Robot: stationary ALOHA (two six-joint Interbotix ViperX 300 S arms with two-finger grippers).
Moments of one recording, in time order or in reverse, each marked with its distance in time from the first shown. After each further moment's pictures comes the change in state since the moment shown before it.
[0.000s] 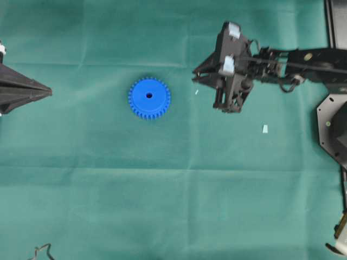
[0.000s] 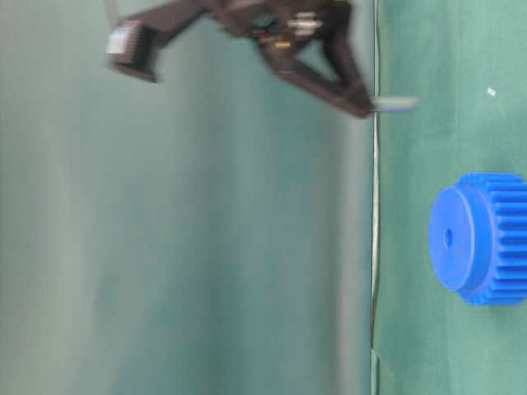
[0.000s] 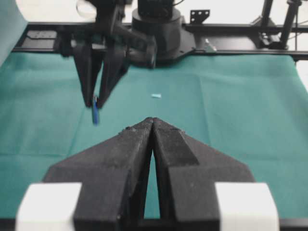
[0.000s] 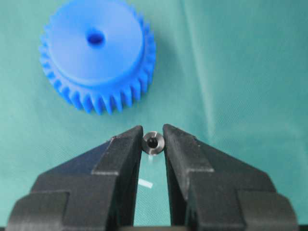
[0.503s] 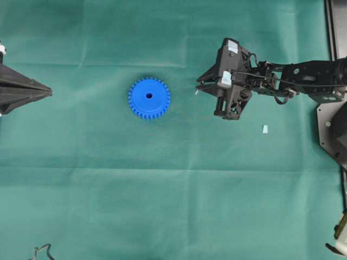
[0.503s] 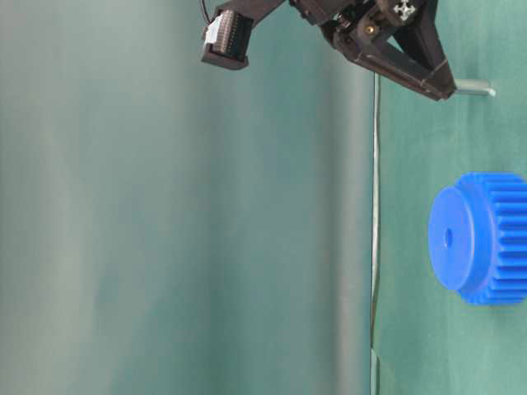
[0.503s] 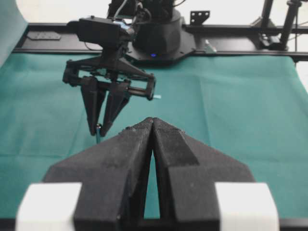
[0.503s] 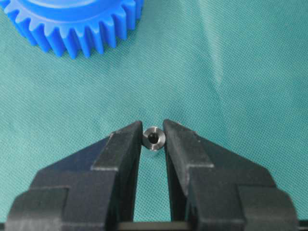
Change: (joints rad) left arm 0.000 0.000 0.000 -0.002 -0.003 0.000; right arm 0.000 0.199 0.141 0.002 -0.367 0.006
